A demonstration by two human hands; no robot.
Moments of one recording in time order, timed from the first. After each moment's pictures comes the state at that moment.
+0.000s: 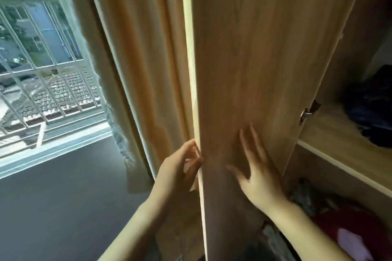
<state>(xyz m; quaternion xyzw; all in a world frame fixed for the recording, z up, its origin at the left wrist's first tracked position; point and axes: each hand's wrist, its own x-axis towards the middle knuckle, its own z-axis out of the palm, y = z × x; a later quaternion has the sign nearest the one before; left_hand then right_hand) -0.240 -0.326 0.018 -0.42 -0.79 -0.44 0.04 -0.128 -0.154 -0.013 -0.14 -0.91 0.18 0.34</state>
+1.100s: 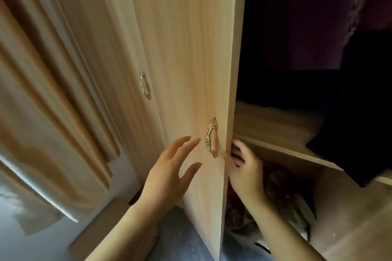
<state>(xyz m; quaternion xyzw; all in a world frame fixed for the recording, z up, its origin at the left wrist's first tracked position) 0.036 -0.186 0.015 -0.65 -0.69 -0.32 0.03 0.176 -0.075 -0.040 -0.34 -0.68 0.37 0.53</state>
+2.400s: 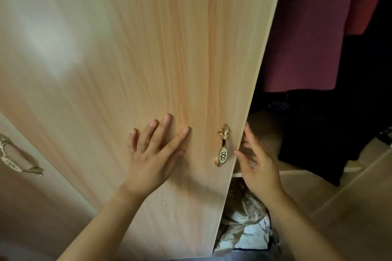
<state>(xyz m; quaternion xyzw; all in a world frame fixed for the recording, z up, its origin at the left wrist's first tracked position) -0.062 0.099 -0.026 -0.73 -0.45 -0.36 0.36 0.191 0.079 -0.039 -0.46 -0.69 0.12 0.55</state>
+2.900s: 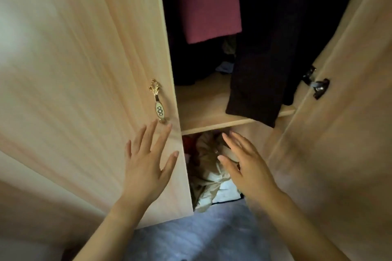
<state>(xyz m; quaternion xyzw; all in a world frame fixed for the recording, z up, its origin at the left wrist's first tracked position) 0.041 -0.014 -0.051 -0.79 -0.55 -0.26 0.01 0.277 -0.053 -0.073 -0.64 -0.70 0.10 0.31</state>
